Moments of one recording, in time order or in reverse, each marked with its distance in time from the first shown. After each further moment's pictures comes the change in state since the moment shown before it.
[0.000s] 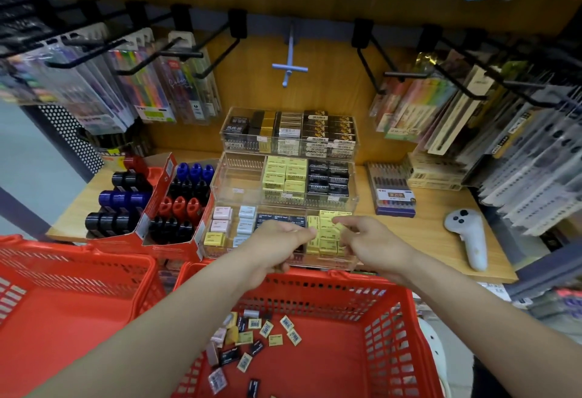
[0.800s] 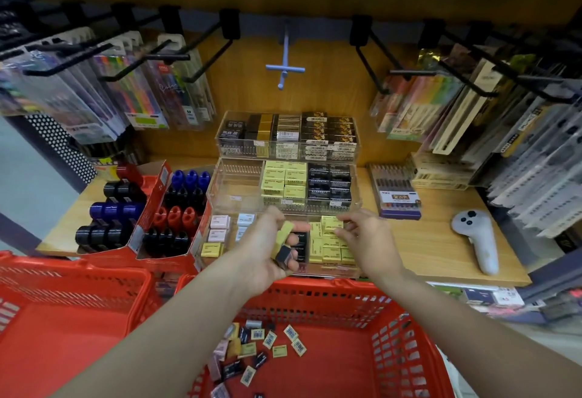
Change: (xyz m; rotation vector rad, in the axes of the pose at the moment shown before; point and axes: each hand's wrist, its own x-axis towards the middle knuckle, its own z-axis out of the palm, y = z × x) left_hand 0.002 0.020 -0.003 -0.561 0.007 -0.232; right_hand 0.046 0.035 0.018 -0.304 0.494 -0.362
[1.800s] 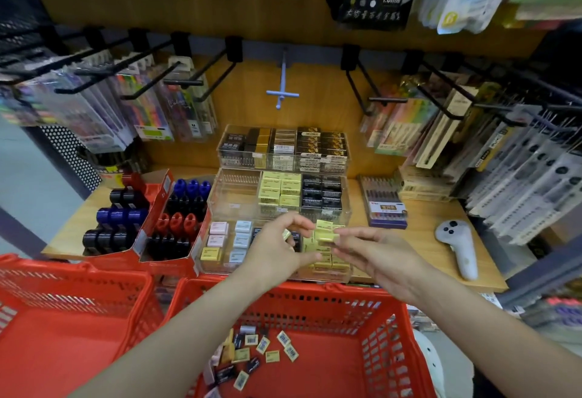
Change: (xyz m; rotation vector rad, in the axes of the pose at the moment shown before) left_hand -0.023 -0.016 0.004 0.715 -0.007 0.662; right_hand -0.025 -0.032 -0.065 1.100 -0.304 0.608
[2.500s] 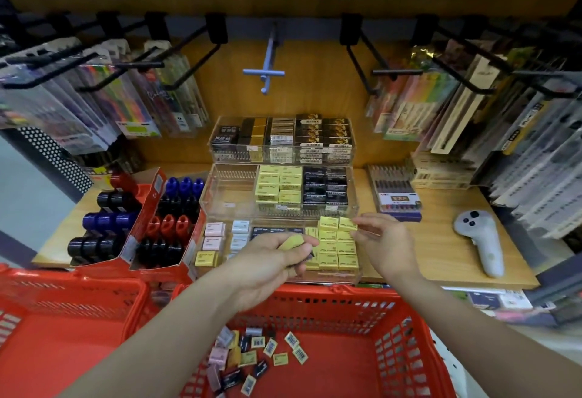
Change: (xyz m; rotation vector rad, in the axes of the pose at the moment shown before) left_hand 0.018 -0.015 -0.005 -0.568 -0.189 -0.442; right_hand 0.076 0.049 -0.034 -0.730 0.391 -0.476
